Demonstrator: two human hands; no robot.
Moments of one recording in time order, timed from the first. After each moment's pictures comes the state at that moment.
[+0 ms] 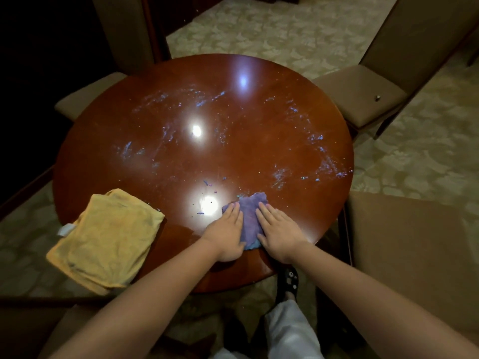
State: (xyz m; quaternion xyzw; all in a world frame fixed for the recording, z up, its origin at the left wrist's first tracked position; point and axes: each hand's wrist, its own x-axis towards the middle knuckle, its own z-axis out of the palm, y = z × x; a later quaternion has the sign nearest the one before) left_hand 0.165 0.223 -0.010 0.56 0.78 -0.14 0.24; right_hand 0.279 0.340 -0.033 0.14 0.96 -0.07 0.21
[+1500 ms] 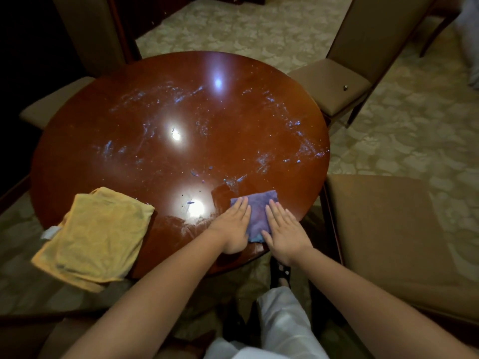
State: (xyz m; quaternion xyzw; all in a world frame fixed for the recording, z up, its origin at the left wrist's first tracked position) left_hand 0.191 0.220 -0.019 0.64 0.72 -0.13 0.24; right_hand 0.343 0.308 -0.056 0.28 0.94 -0.13 0.12
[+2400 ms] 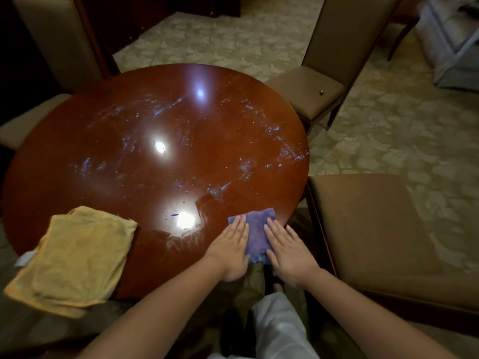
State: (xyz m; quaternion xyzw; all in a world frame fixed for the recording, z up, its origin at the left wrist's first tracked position) left_hand 0.225 0.212 -0.033 0.66 0.70 -0.17 0.22; right_hand 0.385 0.301 -0.062 0.27 0.95 -0.09 0.16
